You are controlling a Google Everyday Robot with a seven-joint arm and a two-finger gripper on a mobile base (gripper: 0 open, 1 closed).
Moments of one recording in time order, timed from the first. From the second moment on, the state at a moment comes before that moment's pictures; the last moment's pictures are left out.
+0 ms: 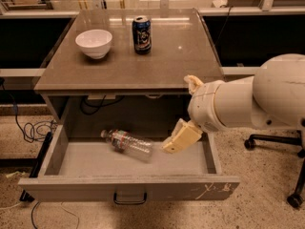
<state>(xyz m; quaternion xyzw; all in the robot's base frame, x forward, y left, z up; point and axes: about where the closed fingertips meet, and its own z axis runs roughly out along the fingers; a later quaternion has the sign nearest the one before) 0.466 -0.056 0.859 -0.56 0.72 0.08 0.40</state>
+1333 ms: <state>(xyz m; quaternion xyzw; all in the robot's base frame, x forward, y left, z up) 0.498 0.009 0.722 -0.49 0.78 0.13 0.36</state>
